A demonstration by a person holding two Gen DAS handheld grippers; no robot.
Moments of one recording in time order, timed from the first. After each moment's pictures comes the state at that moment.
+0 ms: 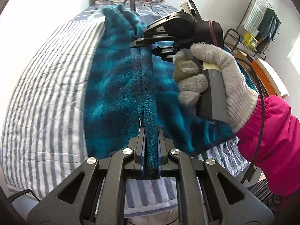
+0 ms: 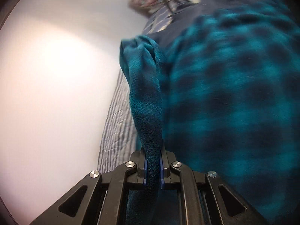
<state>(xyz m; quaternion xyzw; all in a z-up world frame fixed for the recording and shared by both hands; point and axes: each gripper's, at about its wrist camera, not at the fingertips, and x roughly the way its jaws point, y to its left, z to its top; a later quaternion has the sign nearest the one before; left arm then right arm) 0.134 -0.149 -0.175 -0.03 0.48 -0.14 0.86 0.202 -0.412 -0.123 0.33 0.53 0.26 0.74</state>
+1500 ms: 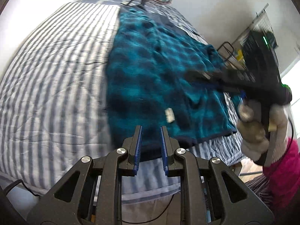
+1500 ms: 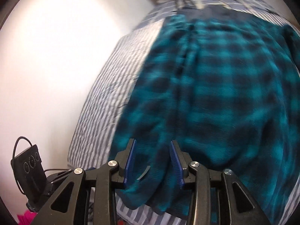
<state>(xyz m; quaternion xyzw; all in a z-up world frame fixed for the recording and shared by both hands) 0.149 -0.106 -0.182 -0.13 0.50 -0.18 0.84 0.091 -0.401 -0.043 0.12 0.57 0.26 0.77</state>
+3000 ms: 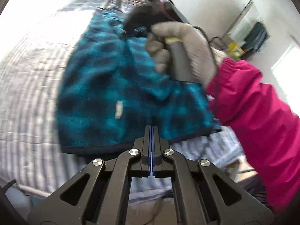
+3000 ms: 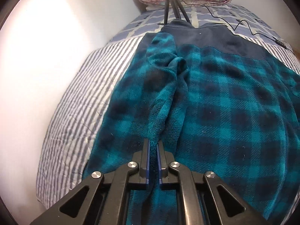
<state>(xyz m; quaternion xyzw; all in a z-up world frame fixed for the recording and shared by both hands) 0.127 -0.189 -0.171 -0.10 0.47 -0.18 0.85 0.239 -0.381 -0.081 0.04 0.56 0.19 0.81</state>
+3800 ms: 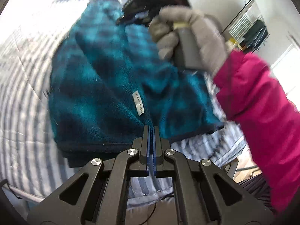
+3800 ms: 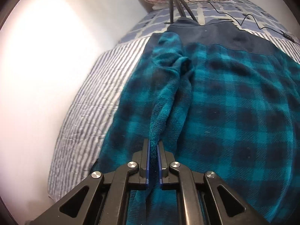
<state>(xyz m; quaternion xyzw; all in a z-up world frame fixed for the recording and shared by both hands) 0.135 -0.216 -0.202 -0.11 0.51 -0.21 0.83 0.246 -0.406 -0.088 0.09 0.56 0.22 0.79</state>
